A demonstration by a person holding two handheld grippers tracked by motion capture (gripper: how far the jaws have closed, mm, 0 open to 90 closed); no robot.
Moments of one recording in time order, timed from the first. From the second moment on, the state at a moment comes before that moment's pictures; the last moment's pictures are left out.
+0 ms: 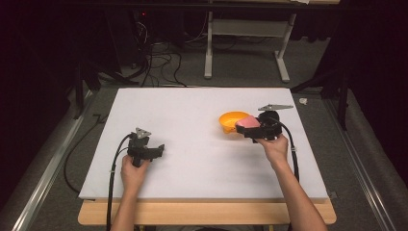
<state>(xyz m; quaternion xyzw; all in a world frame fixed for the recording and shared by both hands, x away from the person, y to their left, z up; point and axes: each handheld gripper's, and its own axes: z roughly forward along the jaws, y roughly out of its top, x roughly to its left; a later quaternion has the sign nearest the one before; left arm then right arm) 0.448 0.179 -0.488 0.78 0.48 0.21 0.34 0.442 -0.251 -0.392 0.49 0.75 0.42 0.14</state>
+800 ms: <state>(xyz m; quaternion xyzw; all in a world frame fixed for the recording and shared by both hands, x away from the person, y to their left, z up) 0.448 0.179 -0.488 0.78 0.48 0.21 0.34 0.475 -0.239 -0.389 0.52 0.74 0.41 0.12</state>
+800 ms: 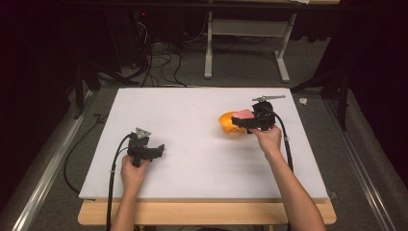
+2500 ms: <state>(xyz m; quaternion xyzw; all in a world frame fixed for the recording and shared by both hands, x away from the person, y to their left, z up) 0.448 0.179 -0.488 0.78 0.49 0.21 0.34 0.525 -0.211 -0.423 0.58 0.74 0.30 0.12</state>
